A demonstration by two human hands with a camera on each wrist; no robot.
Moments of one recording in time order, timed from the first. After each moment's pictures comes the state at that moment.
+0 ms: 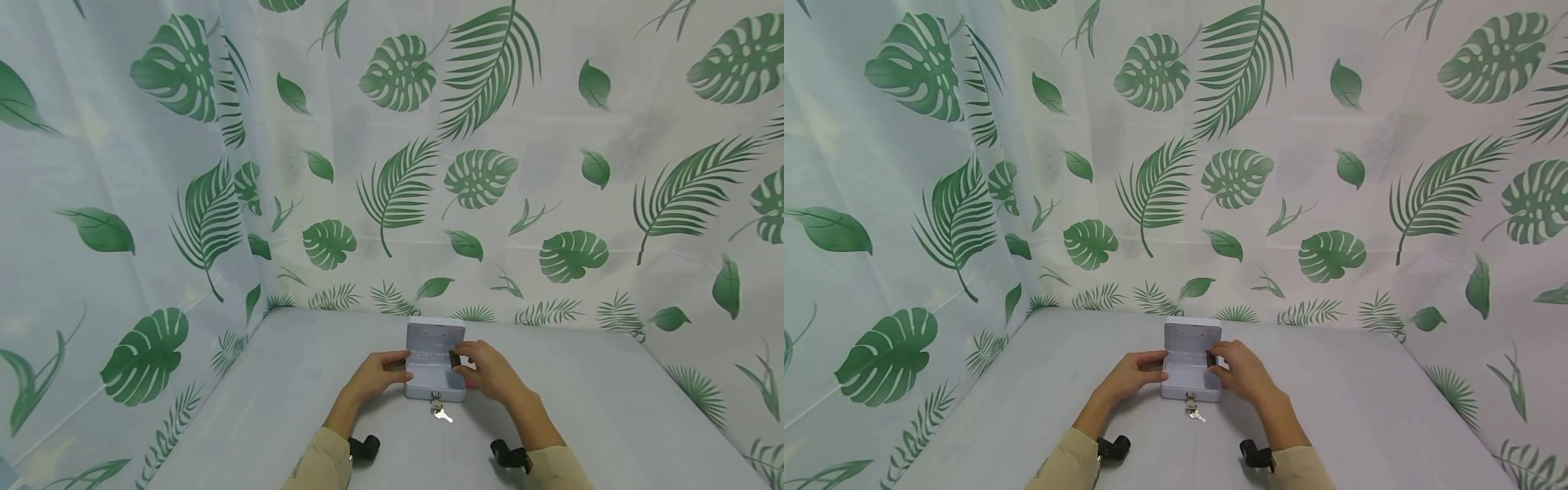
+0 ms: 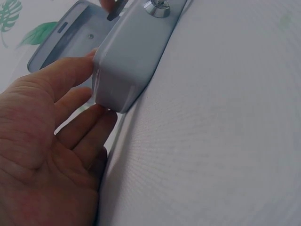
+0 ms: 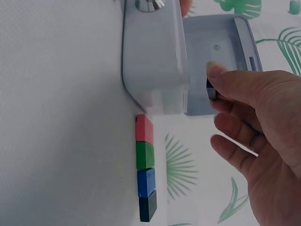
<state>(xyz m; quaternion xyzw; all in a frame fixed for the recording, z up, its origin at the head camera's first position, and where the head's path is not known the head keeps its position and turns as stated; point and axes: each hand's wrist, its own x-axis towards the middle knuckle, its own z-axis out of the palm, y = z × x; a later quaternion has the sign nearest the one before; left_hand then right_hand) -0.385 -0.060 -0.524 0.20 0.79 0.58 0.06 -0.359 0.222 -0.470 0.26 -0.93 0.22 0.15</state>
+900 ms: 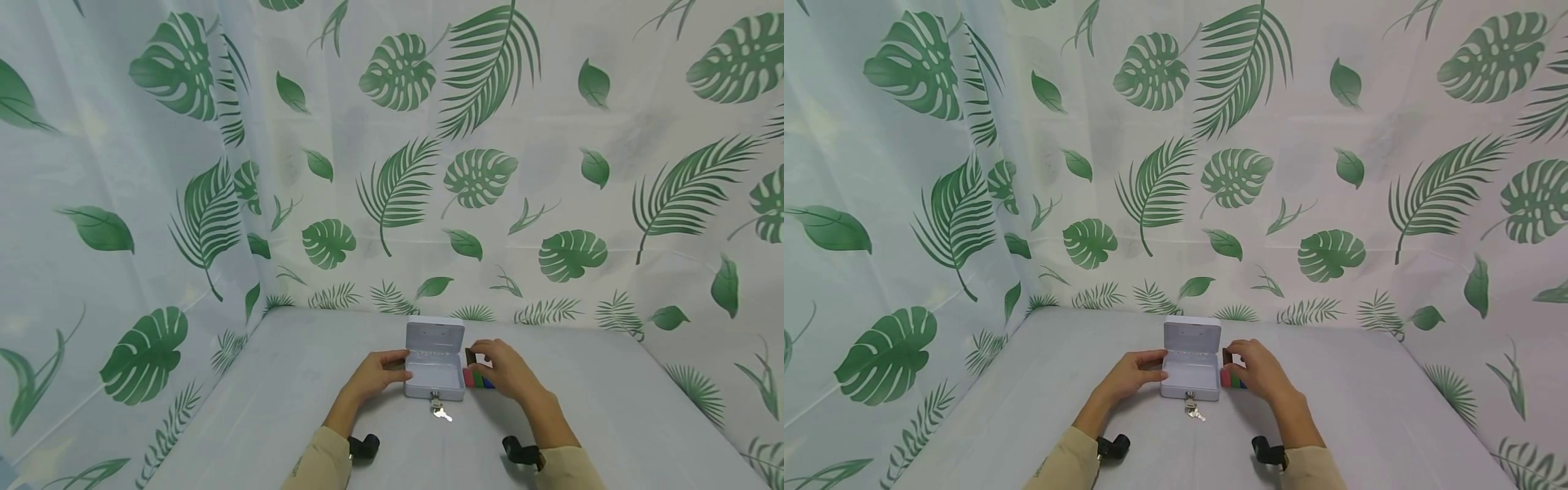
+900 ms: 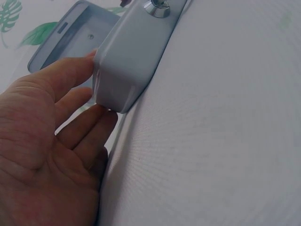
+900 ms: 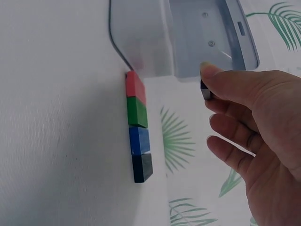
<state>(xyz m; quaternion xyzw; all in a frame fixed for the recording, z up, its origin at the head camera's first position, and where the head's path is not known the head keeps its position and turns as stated) -0.386 -0.060 -0.523 0.19 0.80 0.56 0.06 -0.359 0.250 -0.470 0.20 -0.95 0.22 0.12</state>
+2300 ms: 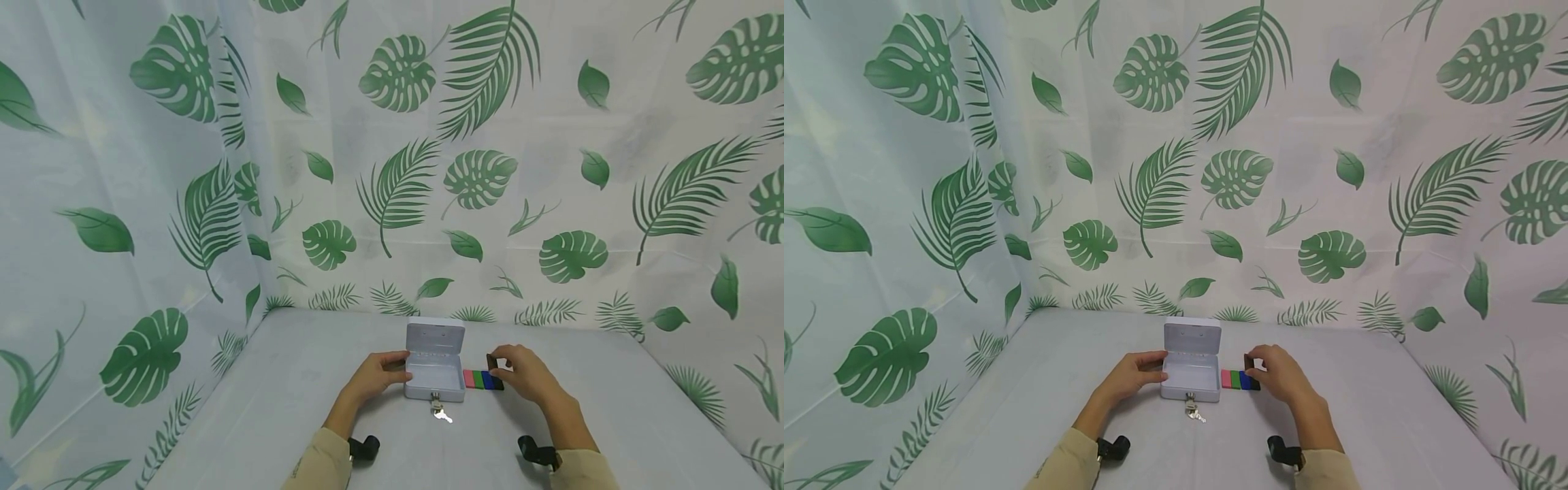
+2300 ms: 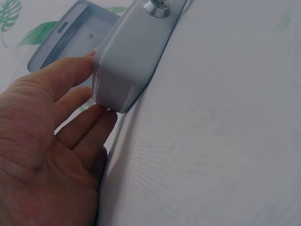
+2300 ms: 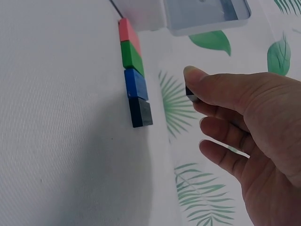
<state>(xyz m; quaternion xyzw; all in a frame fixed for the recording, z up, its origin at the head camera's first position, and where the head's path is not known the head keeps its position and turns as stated) -0.386 -0.060 -0.525 0.19 0.79 0.58 0.05 -0.364 0.289 -0.478 0.15 -0.96 0.22 0.08</state>
